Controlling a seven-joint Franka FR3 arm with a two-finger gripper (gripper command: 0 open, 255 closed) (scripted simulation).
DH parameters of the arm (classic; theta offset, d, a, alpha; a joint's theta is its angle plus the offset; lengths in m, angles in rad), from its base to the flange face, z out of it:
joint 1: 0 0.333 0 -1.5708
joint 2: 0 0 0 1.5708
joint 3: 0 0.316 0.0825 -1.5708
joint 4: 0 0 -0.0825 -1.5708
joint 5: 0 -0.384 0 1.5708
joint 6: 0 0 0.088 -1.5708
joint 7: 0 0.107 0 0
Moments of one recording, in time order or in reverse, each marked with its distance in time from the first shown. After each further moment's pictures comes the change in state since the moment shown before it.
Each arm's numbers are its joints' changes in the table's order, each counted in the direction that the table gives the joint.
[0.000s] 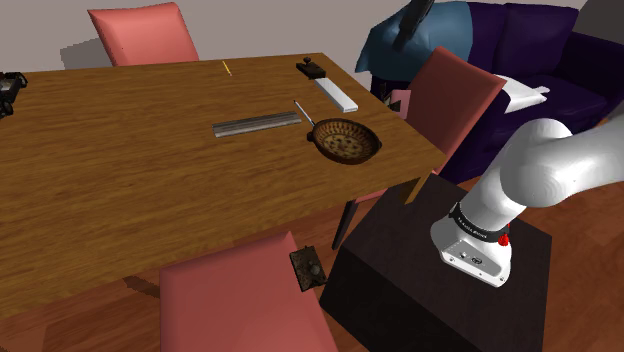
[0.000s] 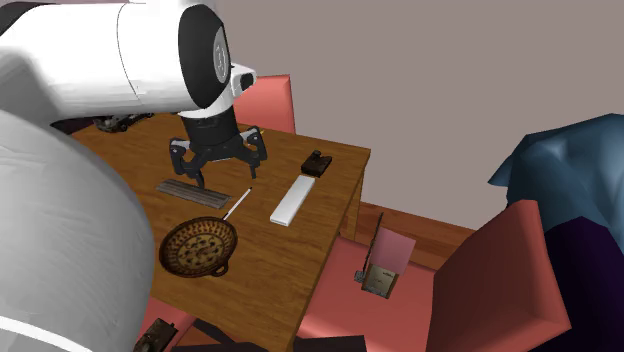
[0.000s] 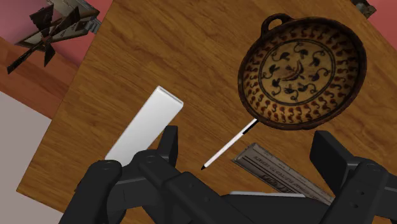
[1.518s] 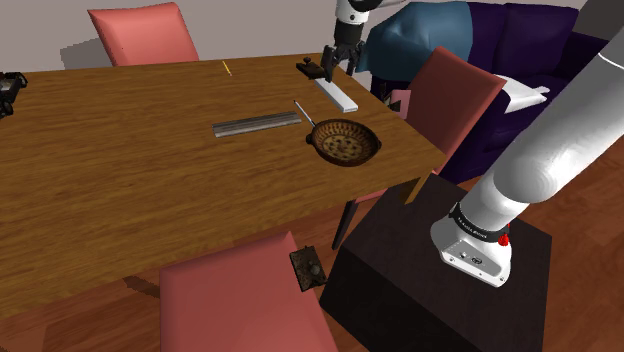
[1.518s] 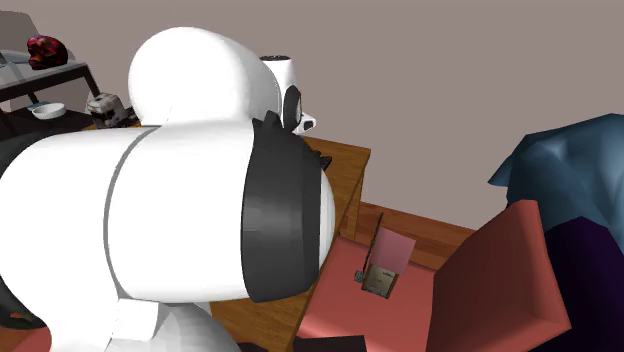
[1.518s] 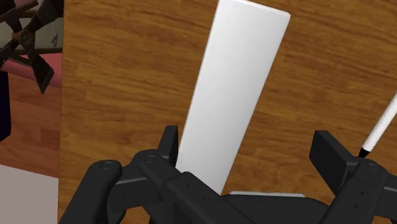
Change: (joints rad) arm -0.154 0.735 -0.030 -0.232 0.059 -0.361 0.241
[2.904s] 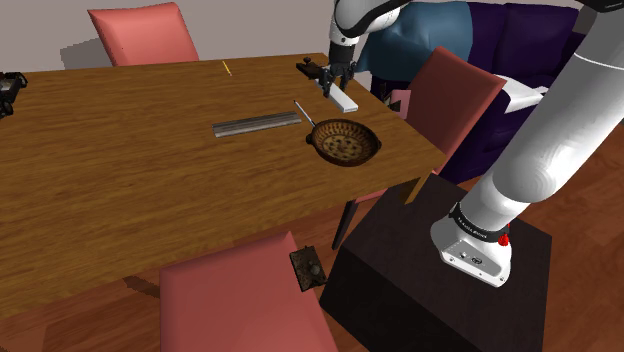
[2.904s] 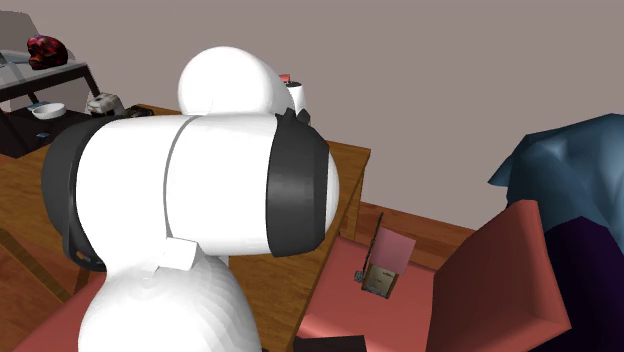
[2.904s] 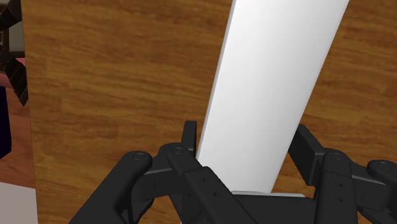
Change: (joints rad) arm -0.017 0.140 -0.017 -0.008 0.007 -0.113 0.028
